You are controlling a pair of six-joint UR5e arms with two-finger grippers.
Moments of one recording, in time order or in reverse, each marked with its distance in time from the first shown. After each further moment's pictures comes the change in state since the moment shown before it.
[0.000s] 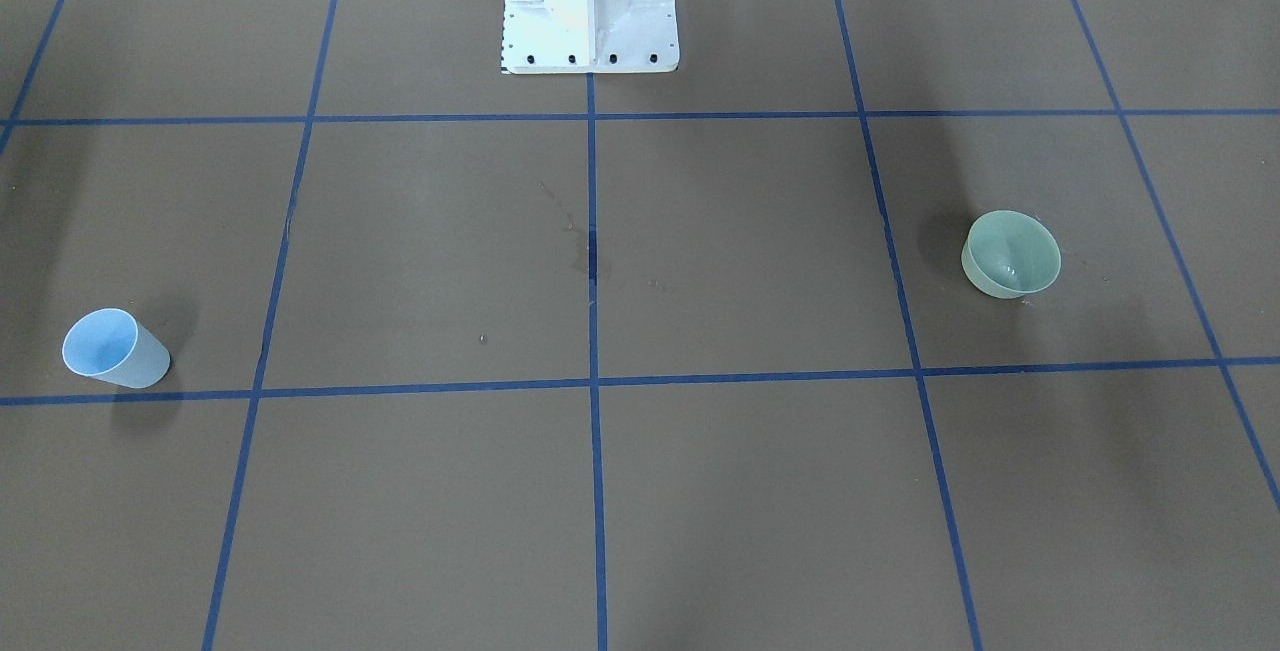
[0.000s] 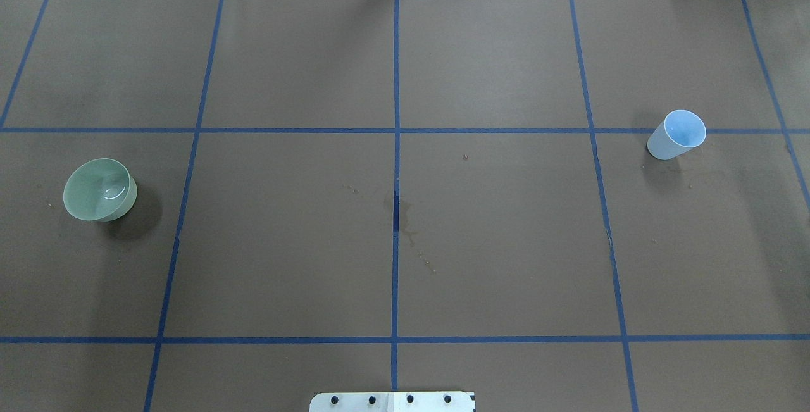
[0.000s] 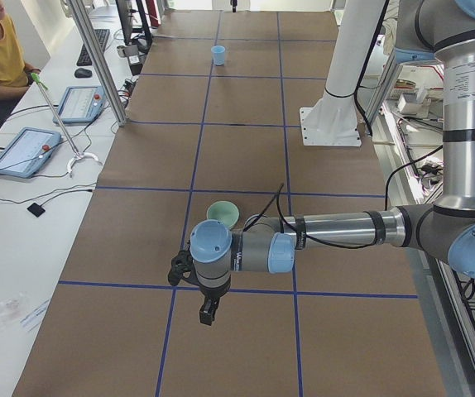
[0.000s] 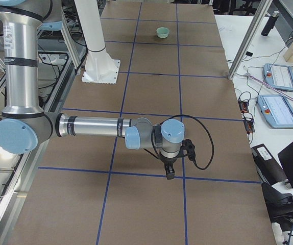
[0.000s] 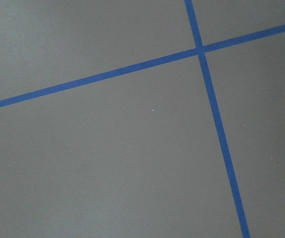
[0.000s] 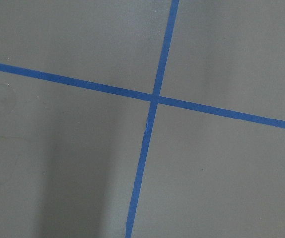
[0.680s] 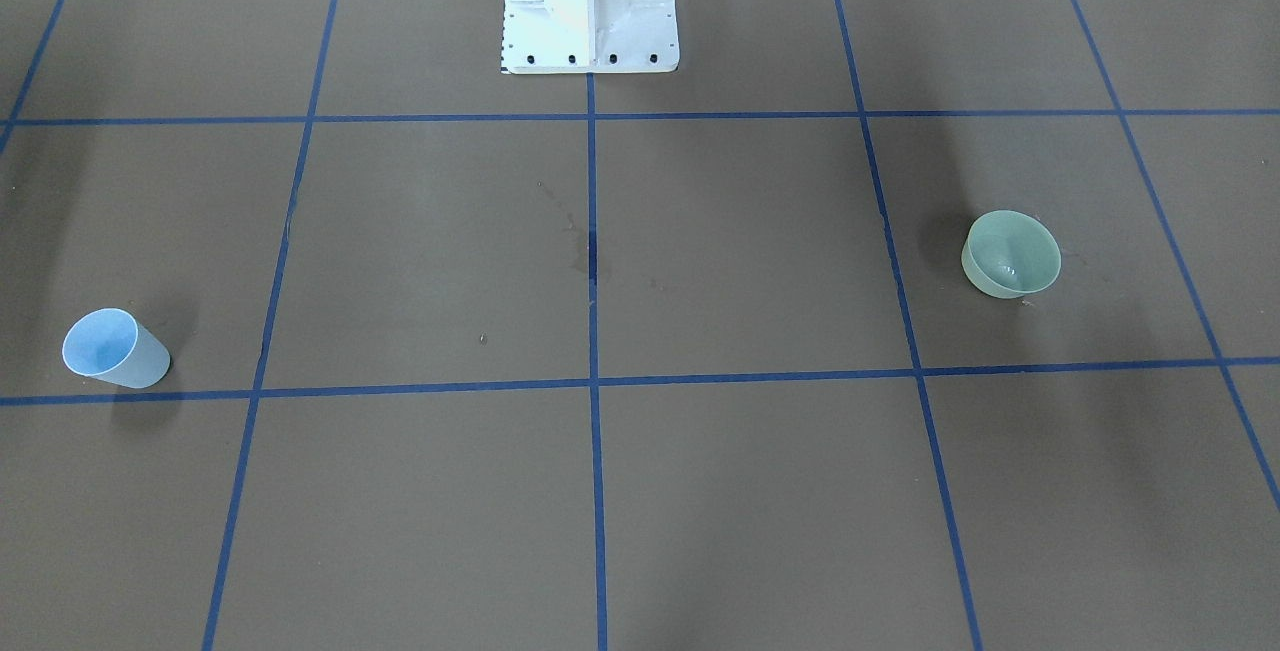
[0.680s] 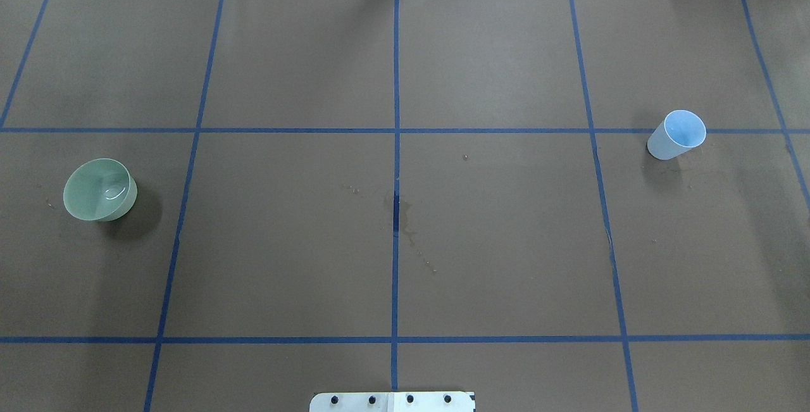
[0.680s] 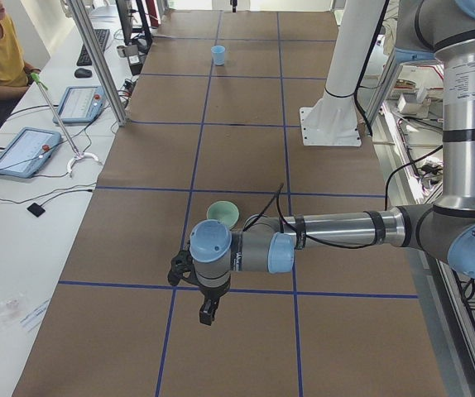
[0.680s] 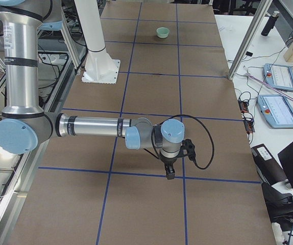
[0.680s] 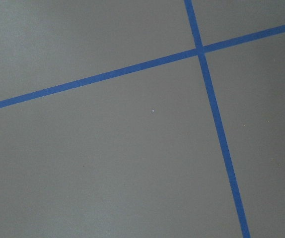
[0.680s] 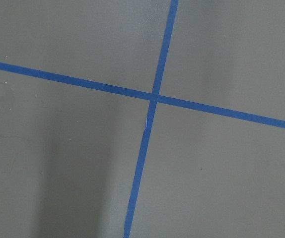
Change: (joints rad) left arm 0.001 0.000 0.001 0.000 0.003 -0.001; right arm 0.000 0.001 0.001 0.001 -0.002 -0.016
